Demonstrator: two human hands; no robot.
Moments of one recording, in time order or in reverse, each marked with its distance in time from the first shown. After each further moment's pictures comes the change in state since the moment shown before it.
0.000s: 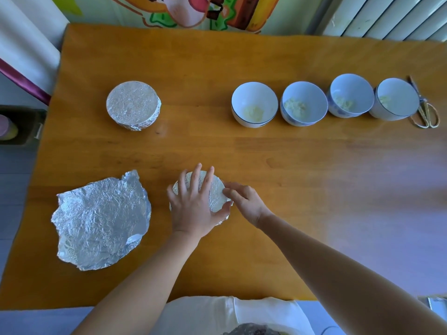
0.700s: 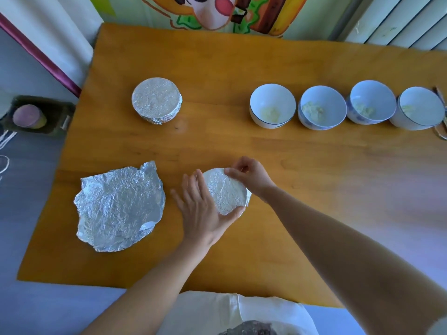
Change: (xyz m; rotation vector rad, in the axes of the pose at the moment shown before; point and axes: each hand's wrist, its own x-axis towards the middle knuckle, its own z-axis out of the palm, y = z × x) left_hand -0.031 0.008 -0.007 -0.228 0.001 -0.220; right_hand 0.050 -0.025 -0.006 -0.163 0.116 -0.011
